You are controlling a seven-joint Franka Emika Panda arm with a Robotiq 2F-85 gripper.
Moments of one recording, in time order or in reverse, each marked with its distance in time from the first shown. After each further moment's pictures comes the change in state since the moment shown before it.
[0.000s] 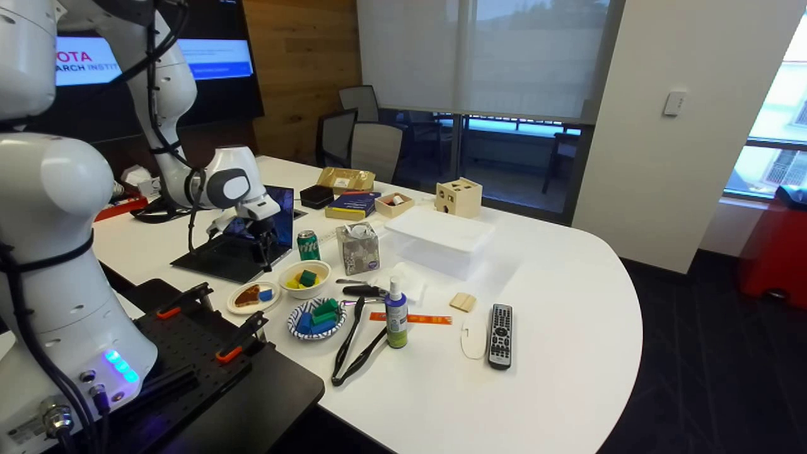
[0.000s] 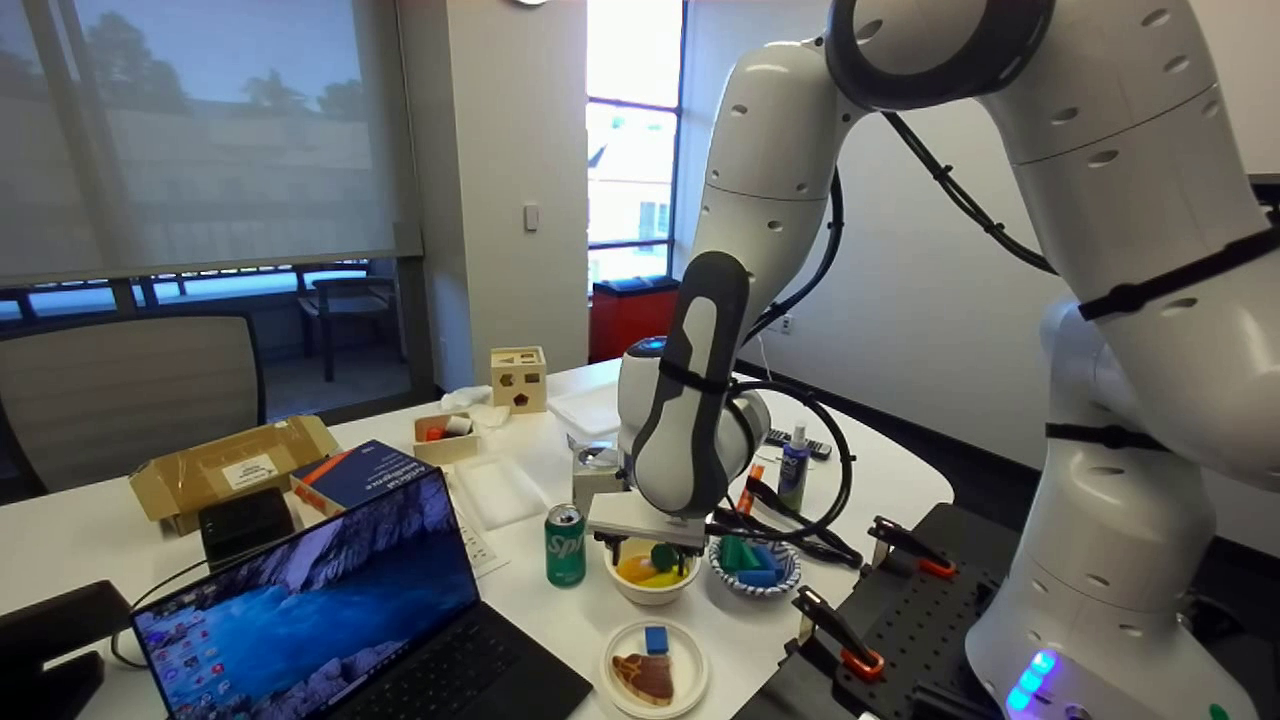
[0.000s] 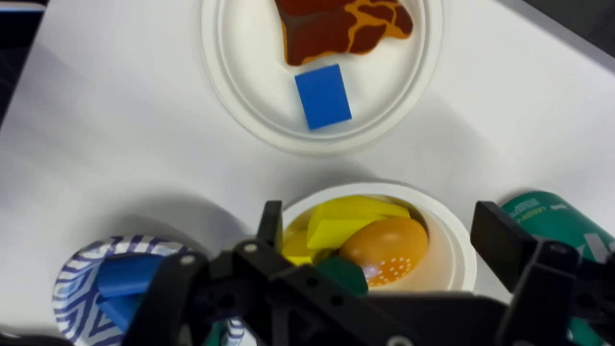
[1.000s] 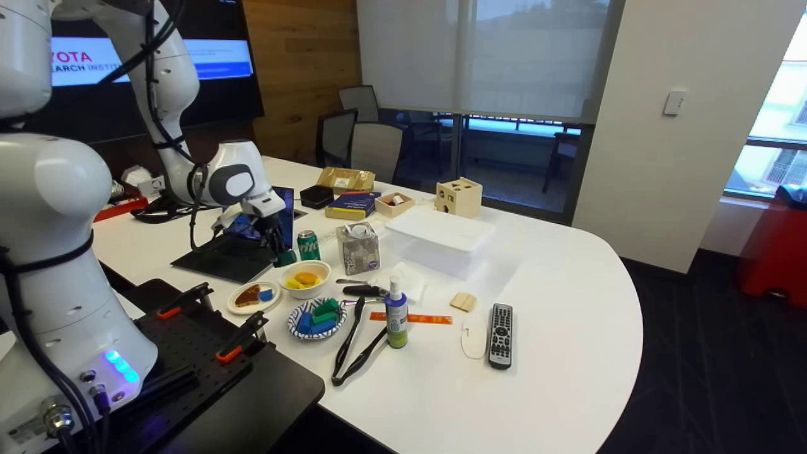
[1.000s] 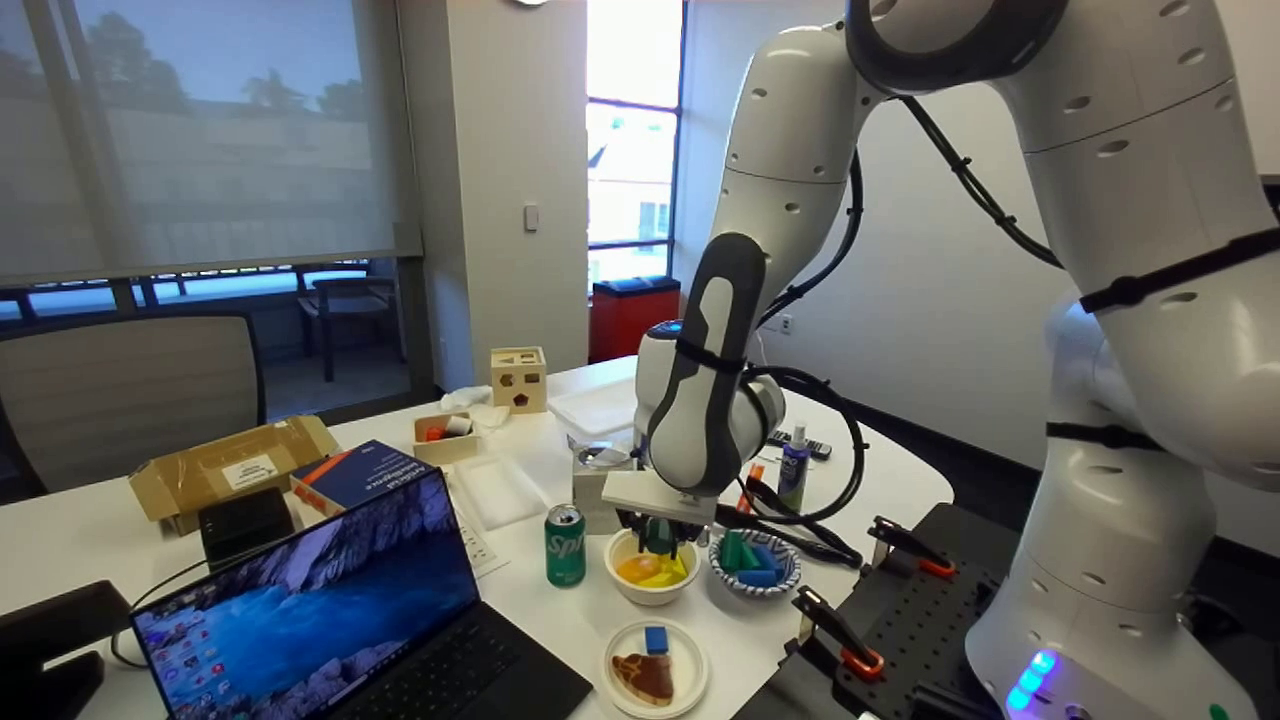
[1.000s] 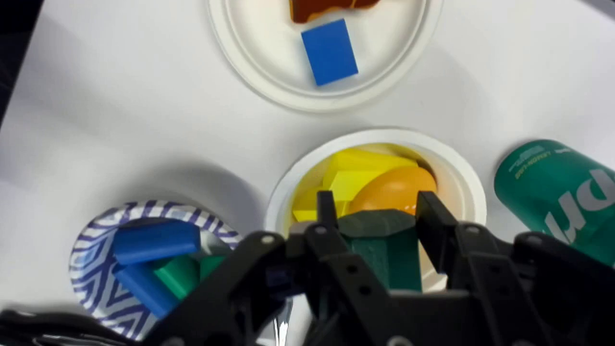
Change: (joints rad) arm -0.039 -0.053 -0.027 -0.042 -0.018 0.026 -0.003
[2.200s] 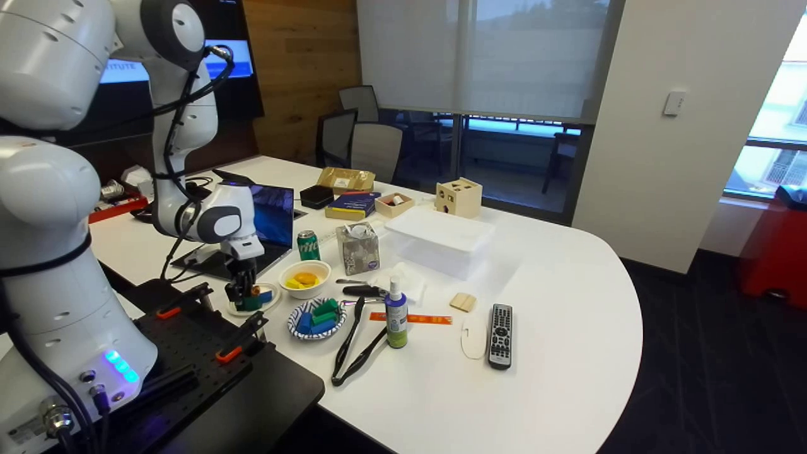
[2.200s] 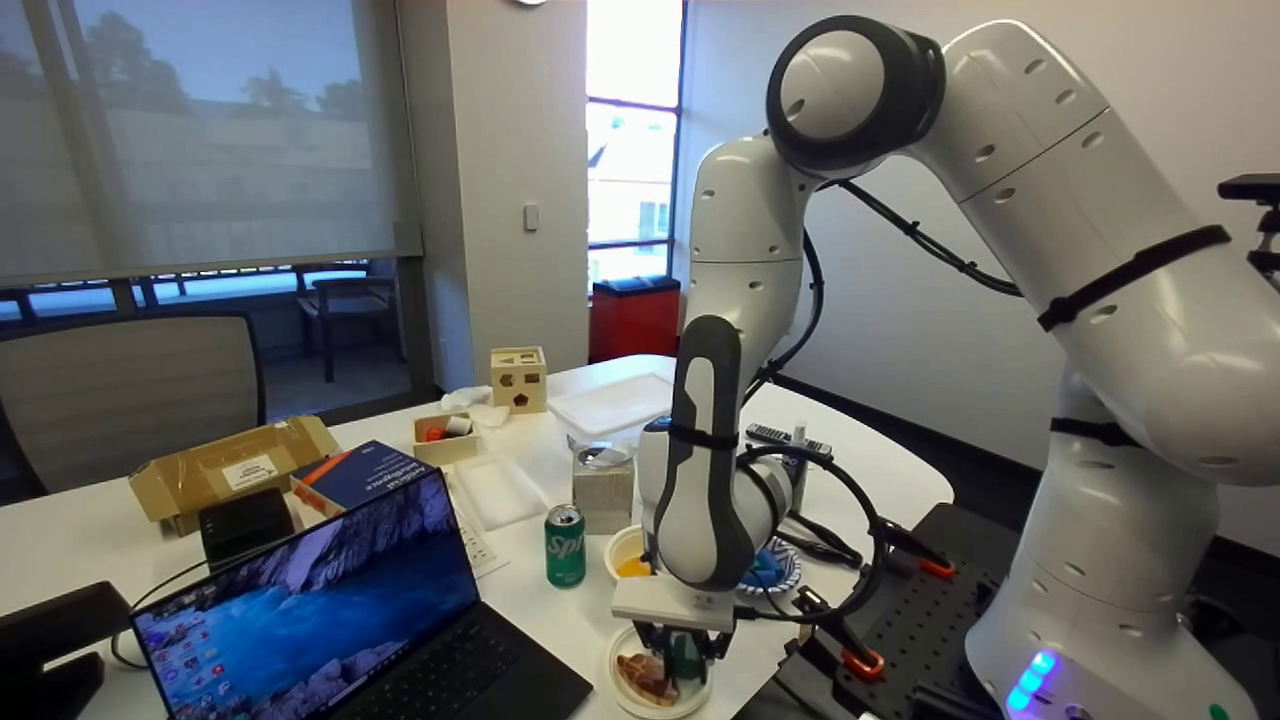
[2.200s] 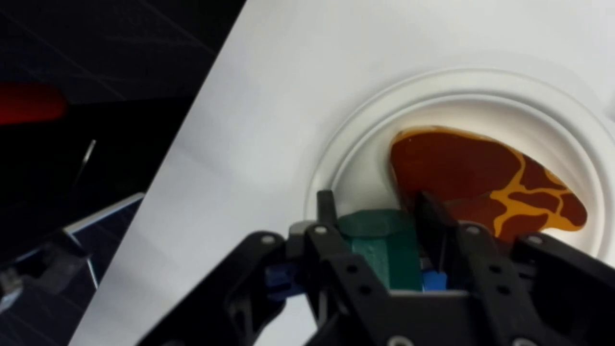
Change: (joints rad) arm -0.244 0.250 0.331 0.045 0.013 0.015 0.059
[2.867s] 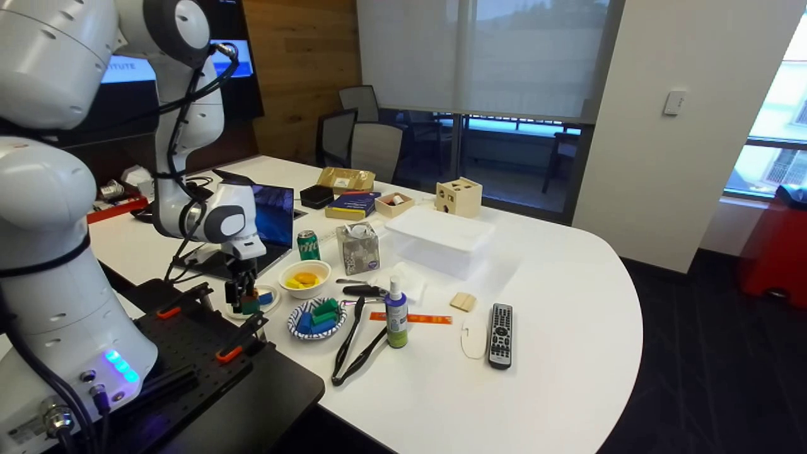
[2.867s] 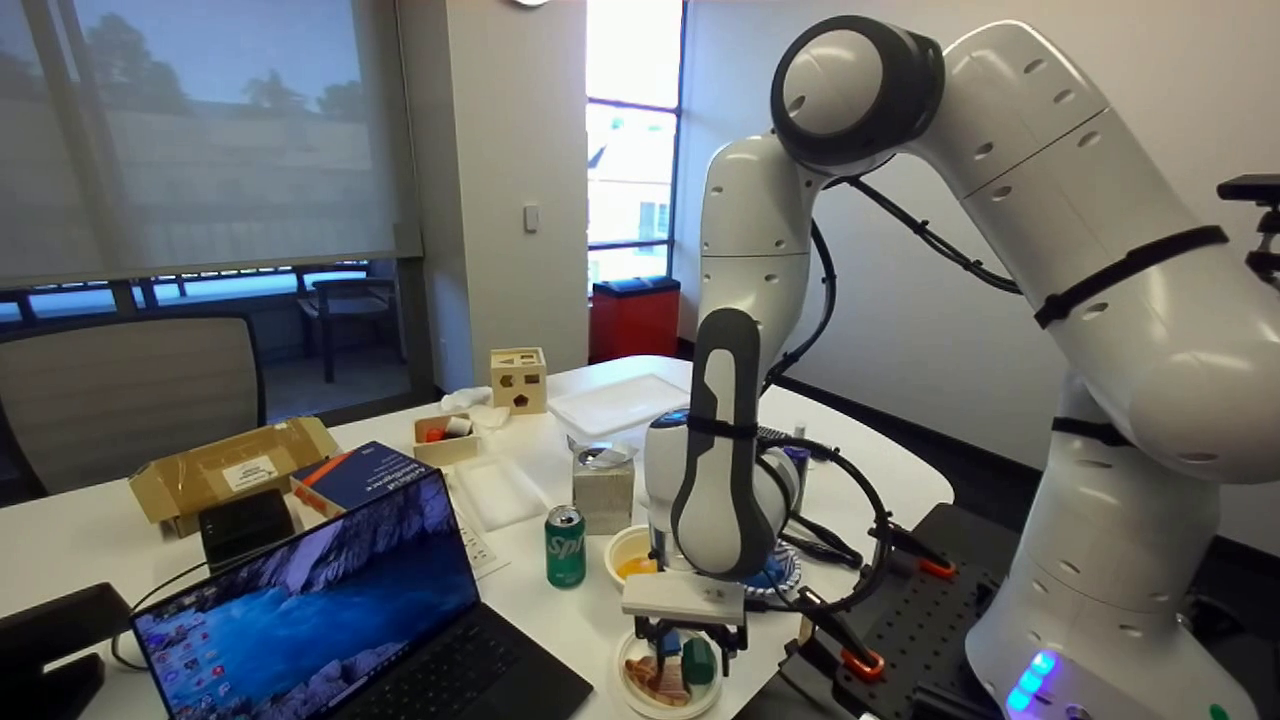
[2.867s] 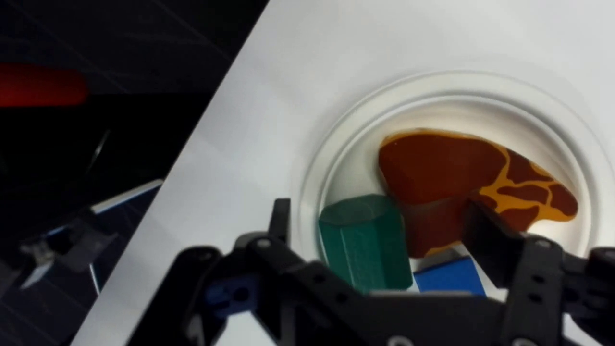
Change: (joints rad) arm -0.066 -0.013 0.013 -0.024 -0.142 -0.005 0.058
